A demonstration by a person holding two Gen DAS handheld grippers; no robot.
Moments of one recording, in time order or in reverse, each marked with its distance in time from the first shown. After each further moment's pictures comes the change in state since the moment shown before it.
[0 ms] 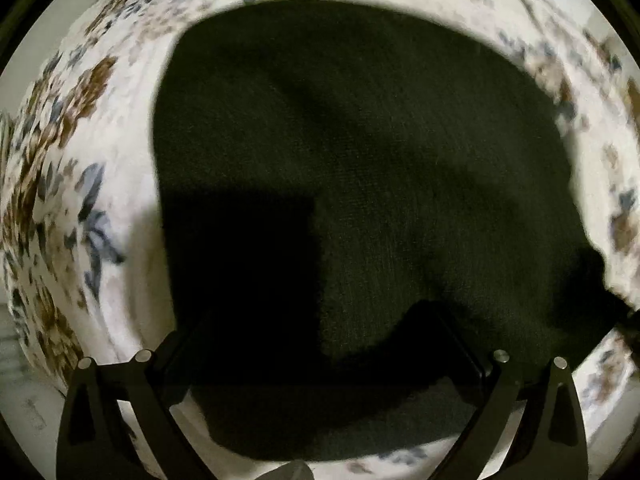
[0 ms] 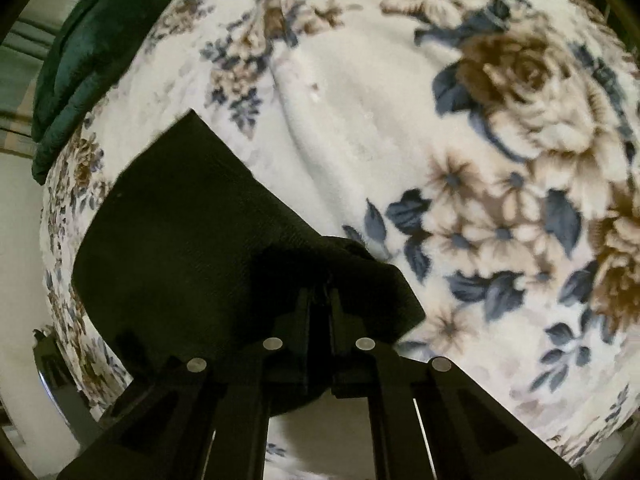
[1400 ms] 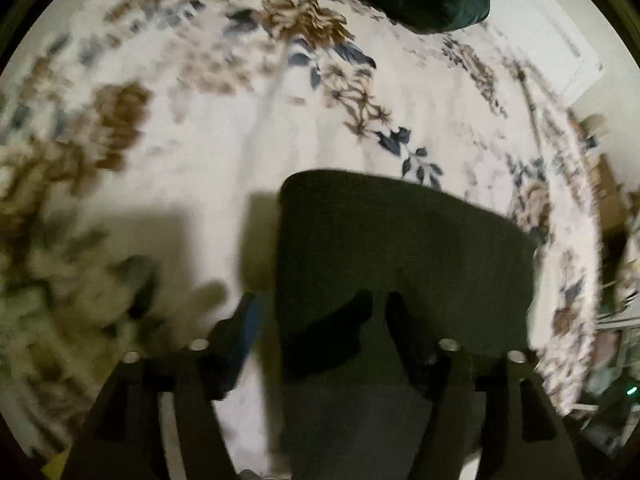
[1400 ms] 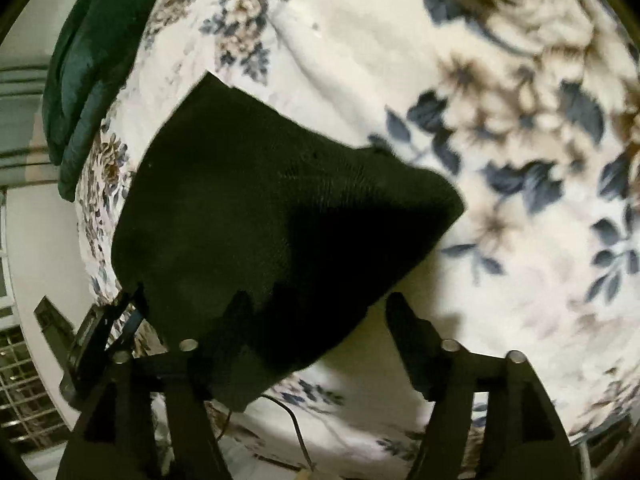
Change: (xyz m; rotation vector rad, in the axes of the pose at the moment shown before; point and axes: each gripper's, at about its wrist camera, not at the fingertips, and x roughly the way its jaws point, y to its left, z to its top) left arm -0.056 0.073 0.039 -0.091 -0.092 -0.147; right arm -0.004 -0.016 -0.036 0.158 0.161 0.137
